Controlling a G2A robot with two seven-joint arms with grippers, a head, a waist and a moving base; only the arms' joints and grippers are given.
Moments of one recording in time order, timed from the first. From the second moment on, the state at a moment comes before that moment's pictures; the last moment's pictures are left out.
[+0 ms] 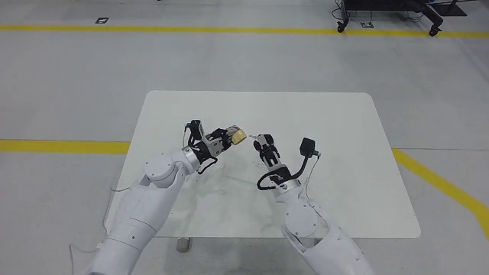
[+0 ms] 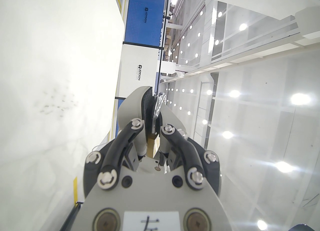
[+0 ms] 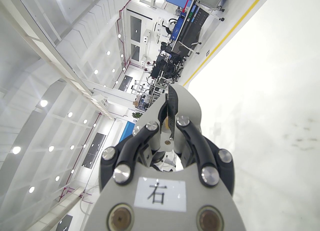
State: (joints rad) left arm 1.09 -1.29 -1.11 -1.16 -0.55 -0.04 -0.70; right arm -1.48 -1.35 0.96 -1.62 -0.15 -0.07 -0.28
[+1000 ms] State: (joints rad) left arm 1.12 -1.31 -1.09 -1.18 -0.55 -0.02 -0.59; right arm -1.46 -1.41 0.91 -1.57 -0.23 0.00 -0.40
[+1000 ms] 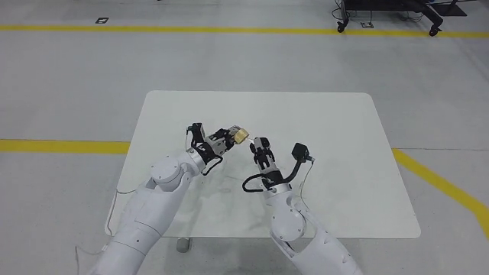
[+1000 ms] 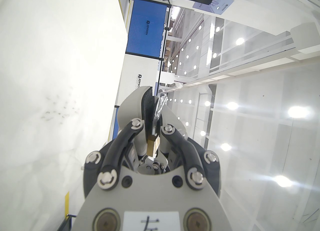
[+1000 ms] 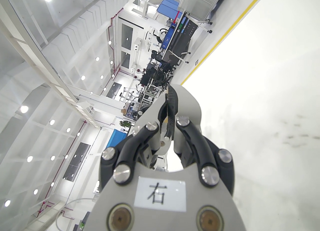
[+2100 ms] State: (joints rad) left arm 1.11 -1.32 -1.08 -1.18 -0.52 -0.03 -0.63; right arm -1.46 -1.44 0.93 -1.54 -0.24 0.00 -0.34
